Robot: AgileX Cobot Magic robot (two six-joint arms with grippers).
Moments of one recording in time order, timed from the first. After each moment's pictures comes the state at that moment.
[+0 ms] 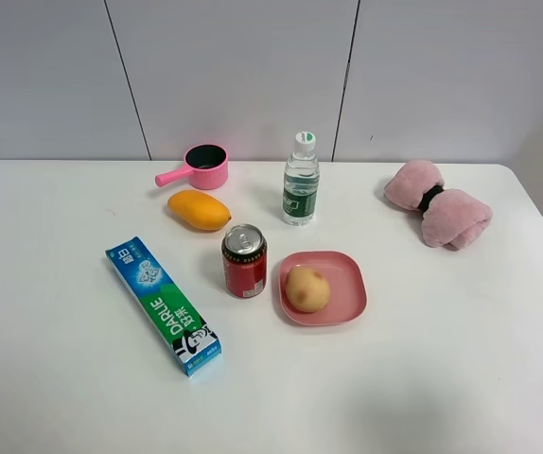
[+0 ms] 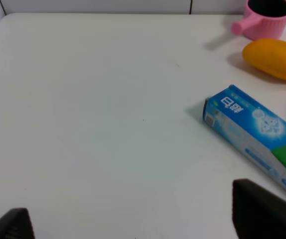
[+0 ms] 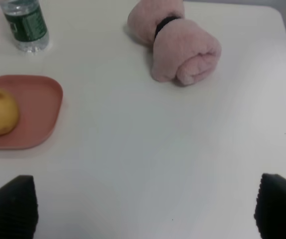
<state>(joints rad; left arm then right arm) 0.01 -0.01 -0.51 0.15 1.06 -0.11 0.07 0.00 -0.56 0.02 1.13 0.00</state>
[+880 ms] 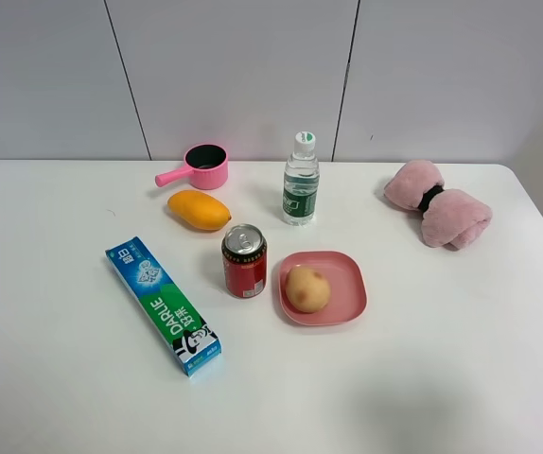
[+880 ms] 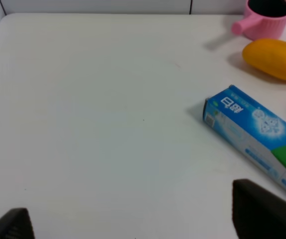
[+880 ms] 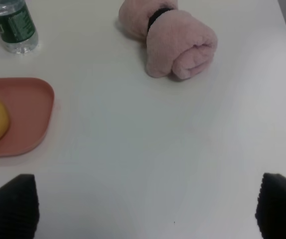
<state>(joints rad) 0.01 -0.01 -0.51 0.15 1.06 -0.11 0.07 0.00 -0.50 -0.01 1.06 0.06</state>
